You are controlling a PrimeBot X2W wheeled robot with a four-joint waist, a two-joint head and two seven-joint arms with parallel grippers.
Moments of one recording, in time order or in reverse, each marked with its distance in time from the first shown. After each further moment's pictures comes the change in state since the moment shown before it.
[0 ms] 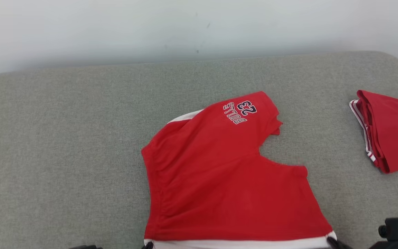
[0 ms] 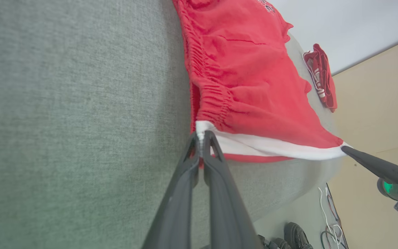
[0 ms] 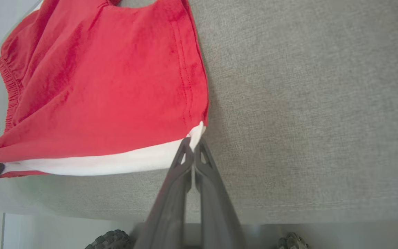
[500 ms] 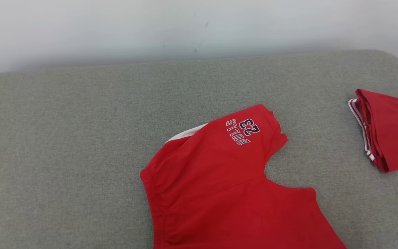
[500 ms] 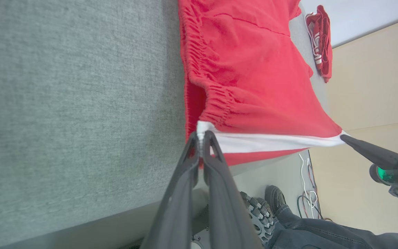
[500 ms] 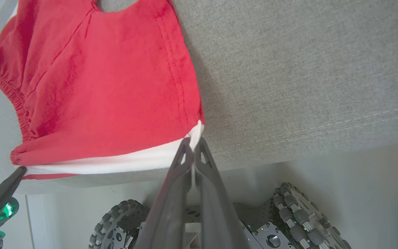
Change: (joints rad) left arm 0.099 0.084 -0.026 -0.143 -0.076 0.039 0.121; right arm 0.139 0.058 -0.149 -0.165 0.080 0.000 0.240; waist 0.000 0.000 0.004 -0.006
